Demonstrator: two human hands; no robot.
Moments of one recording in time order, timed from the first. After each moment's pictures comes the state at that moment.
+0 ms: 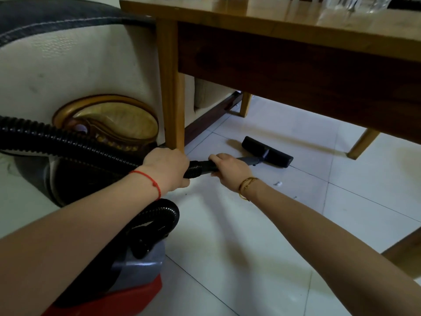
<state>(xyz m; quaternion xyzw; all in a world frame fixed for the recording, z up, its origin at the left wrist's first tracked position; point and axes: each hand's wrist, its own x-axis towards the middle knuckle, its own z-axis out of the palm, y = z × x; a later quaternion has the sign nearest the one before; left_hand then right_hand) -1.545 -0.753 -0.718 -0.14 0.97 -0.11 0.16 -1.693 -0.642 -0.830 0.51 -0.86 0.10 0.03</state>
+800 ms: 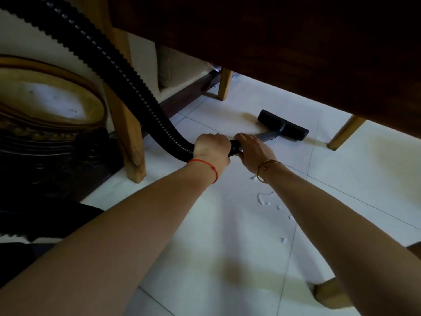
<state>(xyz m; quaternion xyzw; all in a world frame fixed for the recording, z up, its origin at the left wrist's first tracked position) -1.715 -0.661 -0.791 -0.13 0.99 -0.07 0.02 -1.821 -0.559 -0.855 0.38 -0.92 0.10 0.05</state>
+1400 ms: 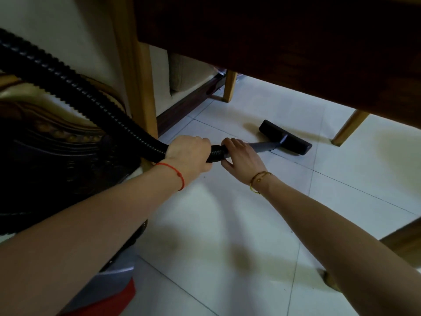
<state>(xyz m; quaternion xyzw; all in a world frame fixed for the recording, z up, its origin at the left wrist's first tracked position) -1.628 -0.713 -0.766 -0.08 0.99 -0.11 0.02 -1.744 -0.587 -0.850 0.46 -0.87 0.14 0.10</state>
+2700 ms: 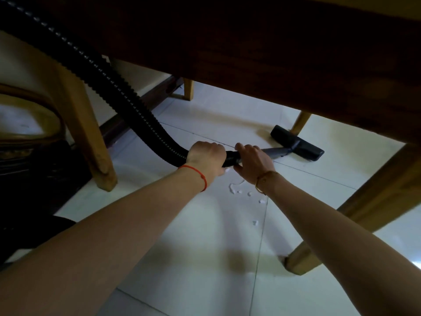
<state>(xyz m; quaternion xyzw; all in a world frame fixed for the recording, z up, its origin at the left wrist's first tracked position) -1.709 -0.589 -0.777 0.01 1.00 -0.08 0.04 -1.788 -0.459 -0.844 0.29 -0.96 0.04 0.07</state>
